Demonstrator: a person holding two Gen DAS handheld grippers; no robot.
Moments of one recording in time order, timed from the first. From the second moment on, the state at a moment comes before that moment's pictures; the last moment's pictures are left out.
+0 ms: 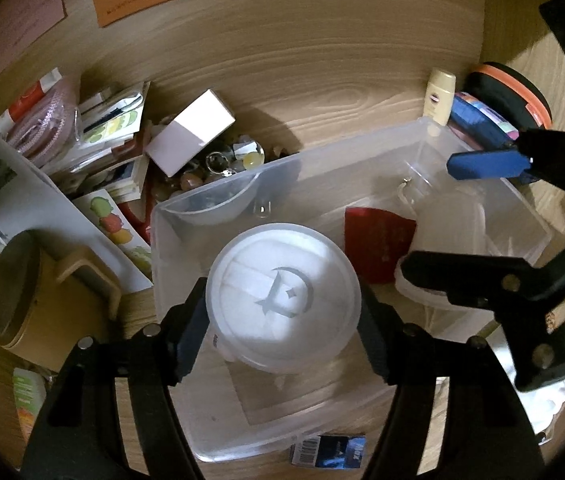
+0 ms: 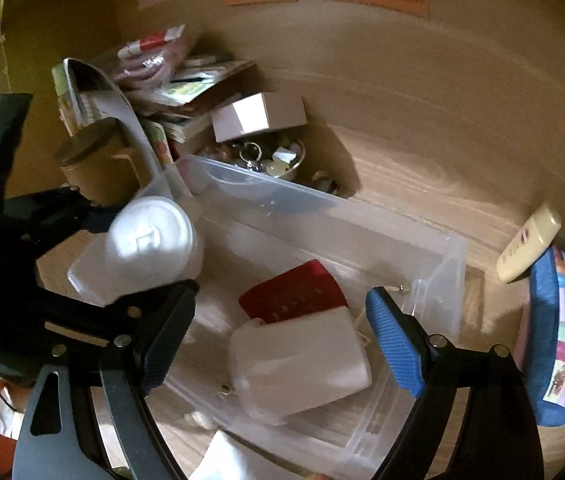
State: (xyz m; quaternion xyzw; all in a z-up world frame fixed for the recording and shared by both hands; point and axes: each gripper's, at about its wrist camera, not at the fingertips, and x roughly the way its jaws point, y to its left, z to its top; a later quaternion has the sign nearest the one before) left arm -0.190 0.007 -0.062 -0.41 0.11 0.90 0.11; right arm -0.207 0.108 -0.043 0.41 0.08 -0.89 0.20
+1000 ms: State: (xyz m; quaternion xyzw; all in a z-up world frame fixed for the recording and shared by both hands) left arm -0.128 -0.036 -0.028 -0.37 0.10 0.92 0.09; right arm -0.127 0.171 -0.003 0.37 0.00 -0.91 0.17
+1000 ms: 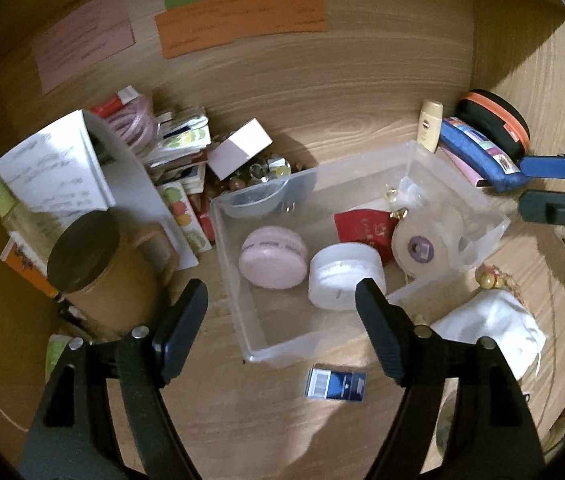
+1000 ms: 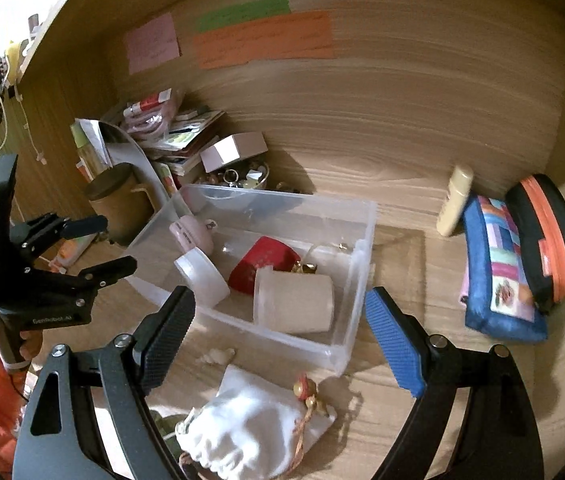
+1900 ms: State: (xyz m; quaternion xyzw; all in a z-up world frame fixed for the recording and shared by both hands) left arm -0.097 -0.041 -0.086 -0.44 0.08 0.89 0.11; right arm -0.091 0.213 -0.048 0.39 -0.04 -0.91 0.13
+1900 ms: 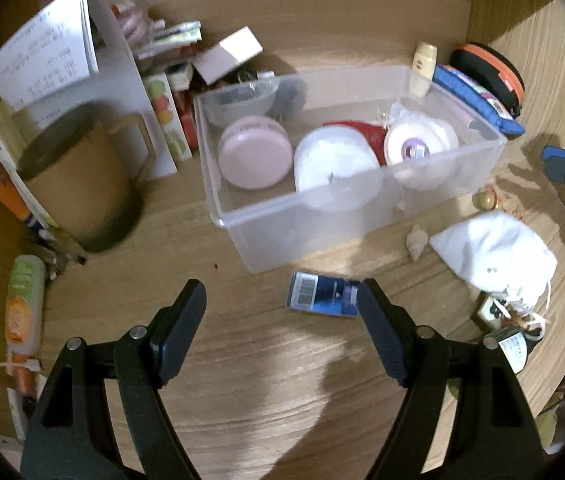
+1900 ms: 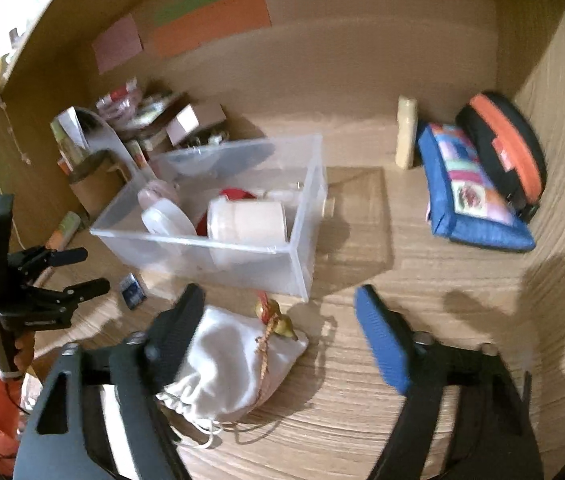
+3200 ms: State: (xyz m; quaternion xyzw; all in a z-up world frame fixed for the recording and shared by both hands) left arm -0.113 -0.030 -0.114 -0.48 0.06 0.86 0.15; right arm -0.128 0.181 -0.100 0.45 0.01 -0.88 0.15
